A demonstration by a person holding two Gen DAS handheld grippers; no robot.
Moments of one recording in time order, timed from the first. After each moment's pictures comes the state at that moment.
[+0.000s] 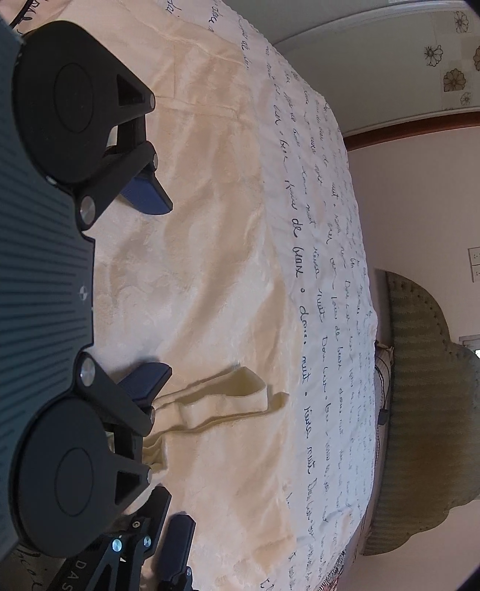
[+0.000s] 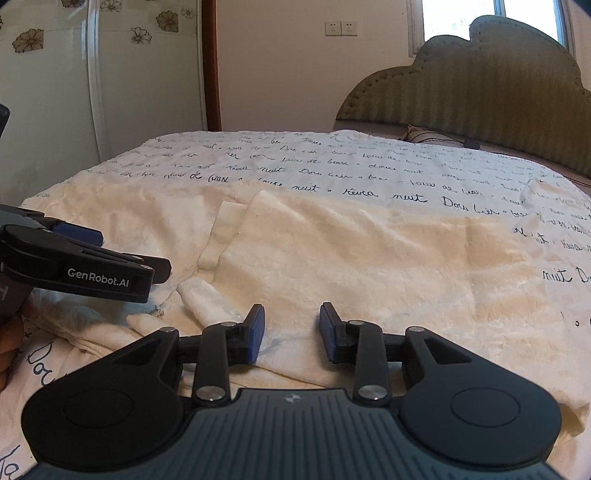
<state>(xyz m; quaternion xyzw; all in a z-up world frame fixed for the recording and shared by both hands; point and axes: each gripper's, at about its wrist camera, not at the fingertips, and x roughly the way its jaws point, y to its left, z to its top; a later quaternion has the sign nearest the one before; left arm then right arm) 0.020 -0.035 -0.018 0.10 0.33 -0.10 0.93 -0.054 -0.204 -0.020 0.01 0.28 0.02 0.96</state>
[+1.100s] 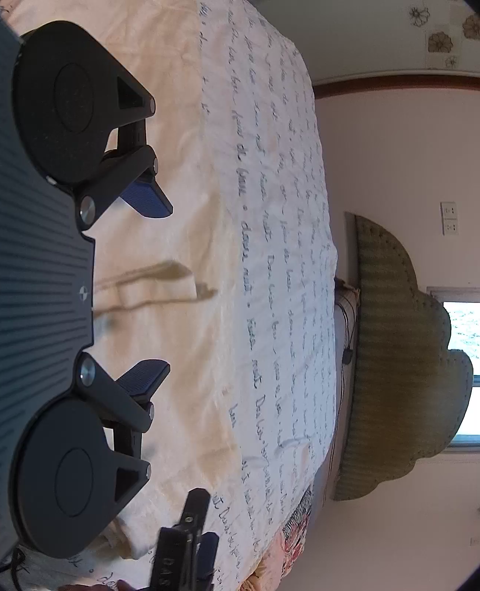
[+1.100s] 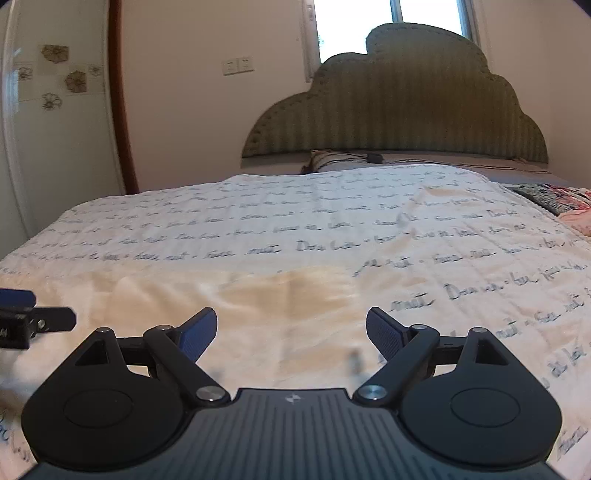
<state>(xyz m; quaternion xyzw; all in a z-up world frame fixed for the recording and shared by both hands) 0.009 -0.086 0.025 0.06 0.29 -0.20 0.93 -0.070 -0.311 0.026 0.07 0.24 -0.11 0.96</state>
